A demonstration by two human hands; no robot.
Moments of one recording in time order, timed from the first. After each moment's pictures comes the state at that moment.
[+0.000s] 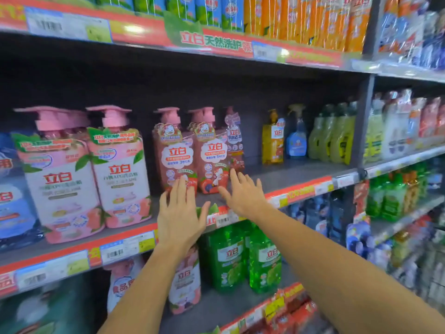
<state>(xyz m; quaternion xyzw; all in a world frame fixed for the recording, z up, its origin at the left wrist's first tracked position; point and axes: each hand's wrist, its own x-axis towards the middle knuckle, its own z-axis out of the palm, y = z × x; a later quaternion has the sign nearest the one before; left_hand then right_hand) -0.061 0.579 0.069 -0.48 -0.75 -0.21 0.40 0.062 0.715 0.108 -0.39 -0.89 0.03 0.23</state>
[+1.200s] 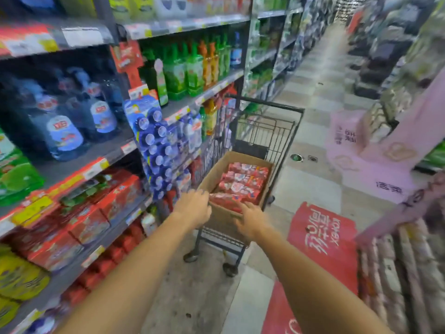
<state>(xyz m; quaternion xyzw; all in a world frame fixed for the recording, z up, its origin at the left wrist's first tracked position) 0.494 0.728 -0.186 -0.82 -0.58 0.01 -0.03 0.688 0.711 -0.239 -0.67 -0.72 0.17 0.04</state>
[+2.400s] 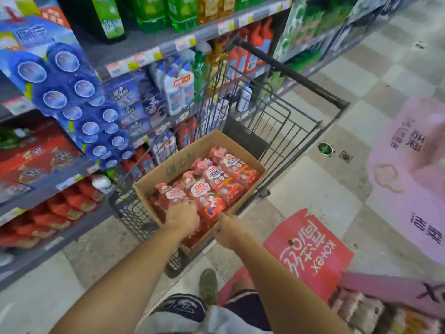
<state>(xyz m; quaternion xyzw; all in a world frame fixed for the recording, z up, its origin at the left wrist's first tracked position) 0.752 0.958 -0.353 -0.64 -0.73 0.17 -0.17 0.907 0.960 -0.349 -0.55 -0.74 0.35 -0.15</state>
